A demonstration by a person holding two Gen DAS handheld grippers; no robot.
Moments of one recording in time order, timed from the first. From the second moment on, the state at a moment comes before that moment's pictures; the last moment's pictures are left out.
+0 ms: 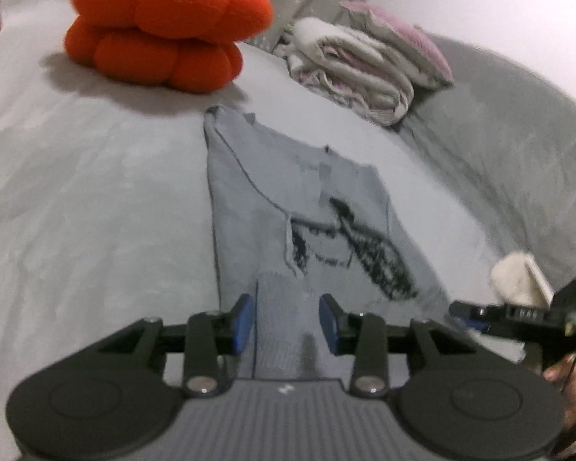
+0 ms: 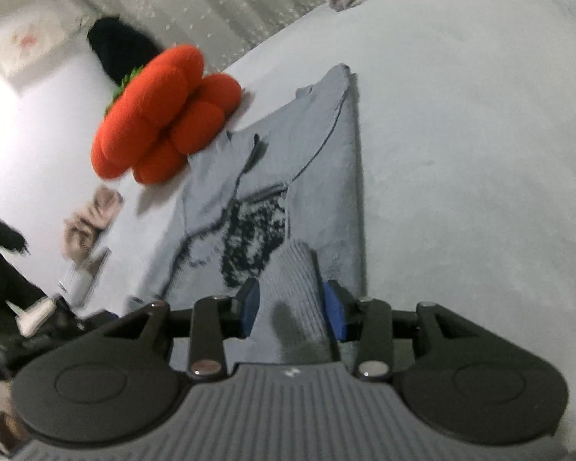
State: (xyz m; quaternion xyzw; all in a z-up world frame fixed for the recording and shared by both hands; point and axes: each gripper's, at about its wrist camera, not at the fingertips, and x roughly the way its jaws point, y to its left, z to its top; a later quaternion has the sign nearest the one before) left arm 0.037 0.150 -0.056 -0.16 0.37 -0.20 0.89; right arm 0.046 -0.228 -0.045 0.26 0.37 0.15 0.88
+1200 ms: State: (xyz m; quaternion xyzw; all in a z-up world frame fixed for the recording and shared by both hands) left arm 0.103 0.120 -0.072 -0.13 0.31 -0.11 0.94; right arm 0.100 -0.219 -0.059 0.16 0.28 0.06 0.94
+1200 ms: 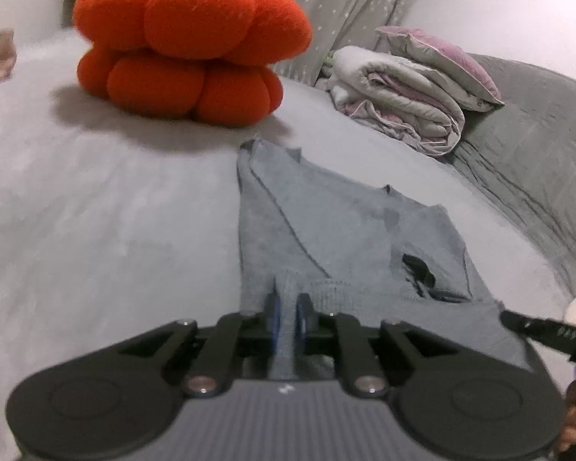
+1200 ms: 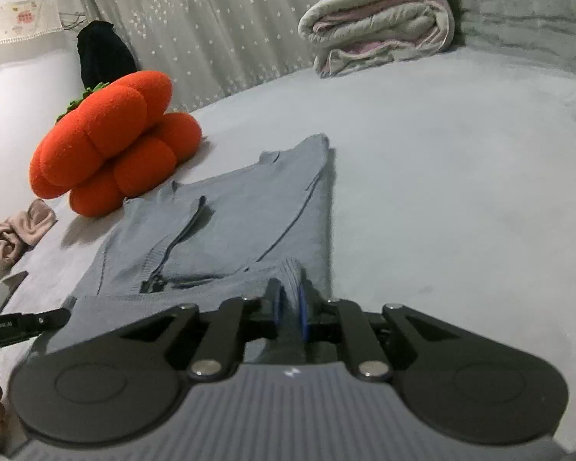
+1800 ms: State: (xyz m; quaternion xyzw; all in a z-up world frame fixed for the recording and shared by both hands) left arm 0.083 0.104 -0.064 -0.07 0.30 -0.13 0.94; right arm 0.090 -0.198 -0.054 0.08 0.28 0.07 0.95
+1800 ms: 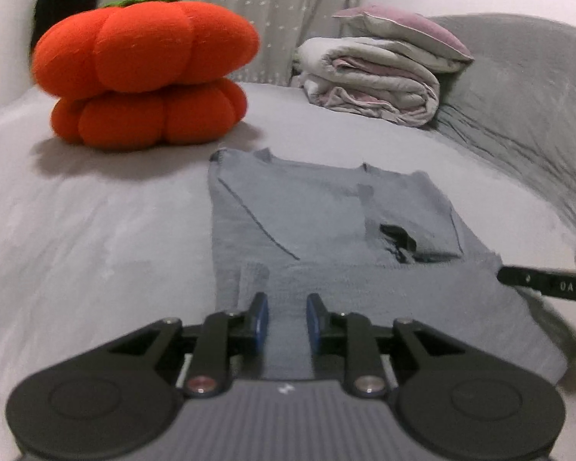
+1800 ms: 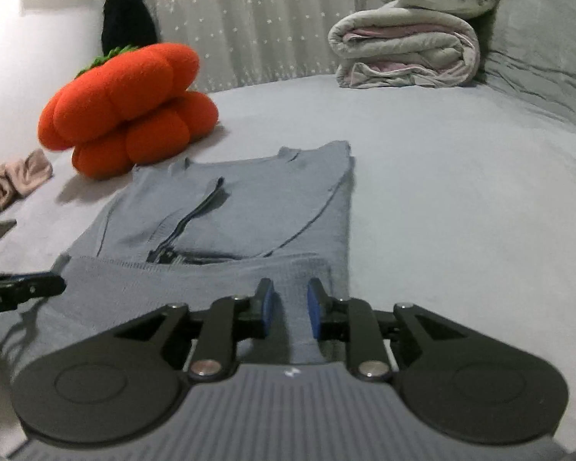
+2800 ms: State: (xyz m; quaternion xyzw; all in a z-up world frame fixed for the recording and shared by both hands) left arm 0.065 0.178 -0.116 -0.41 0.50 -0.22 0.73; right arm 0.050 -0.273 -0.067 0.43 0.46 0.15 0.76
